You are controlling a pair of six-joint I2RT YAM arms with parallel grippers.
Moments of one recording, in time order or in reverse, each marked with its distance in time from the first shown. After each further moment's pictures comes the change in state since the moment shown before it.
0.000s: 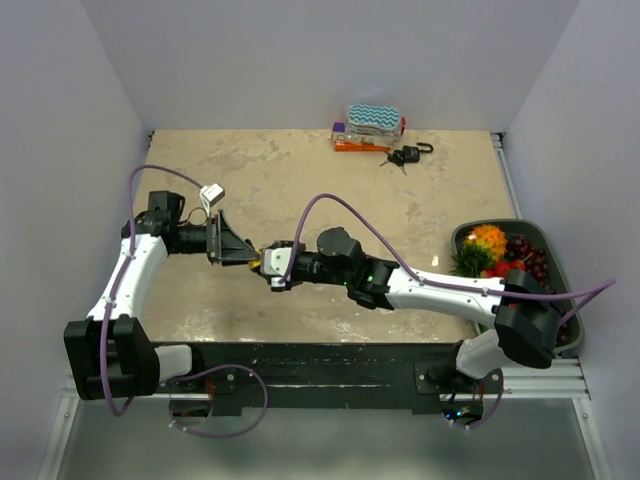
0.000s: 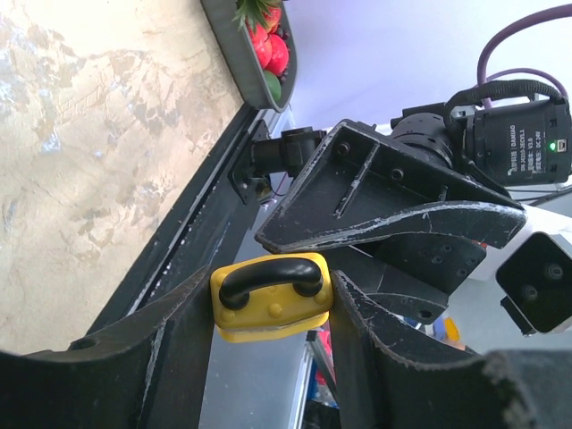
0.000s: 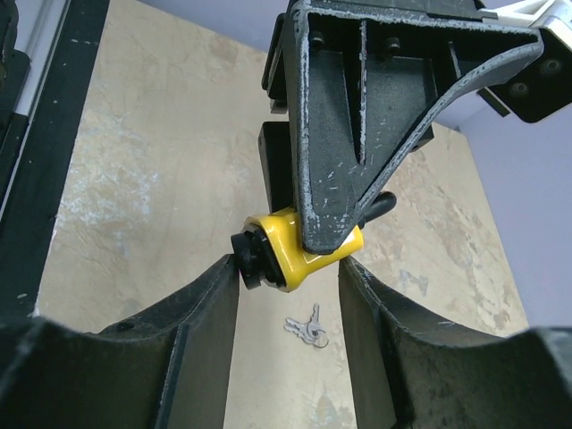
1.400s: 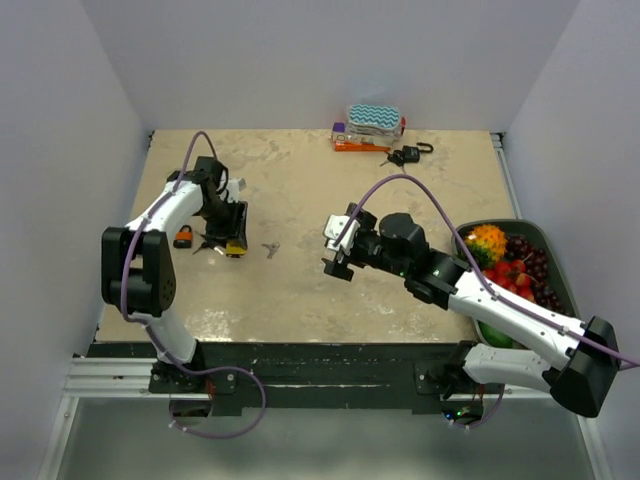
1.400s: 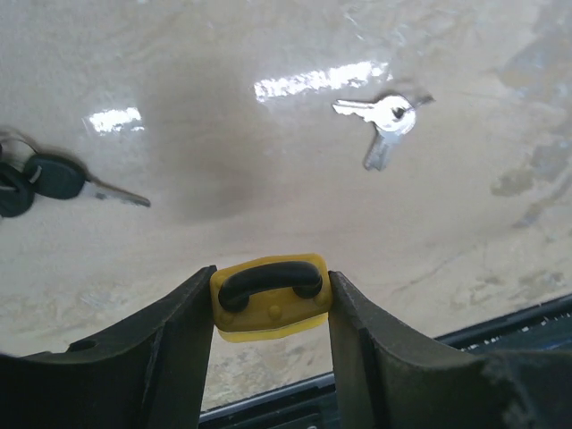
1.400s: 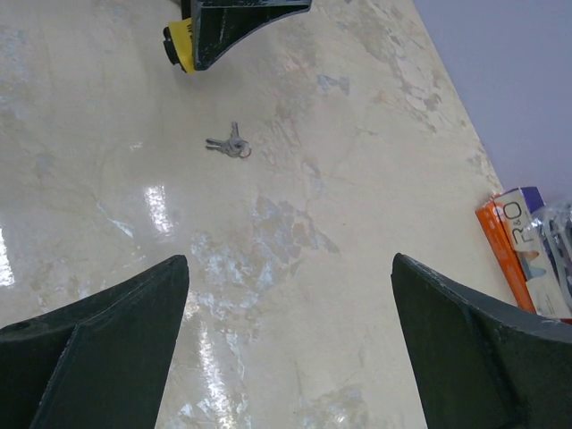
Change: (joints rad) left arm -0.174 0.489 0.368 -0.021 -1.144 0.013; right arm -0.230 -0.377 -0.109 -0.423 0.137 0.080
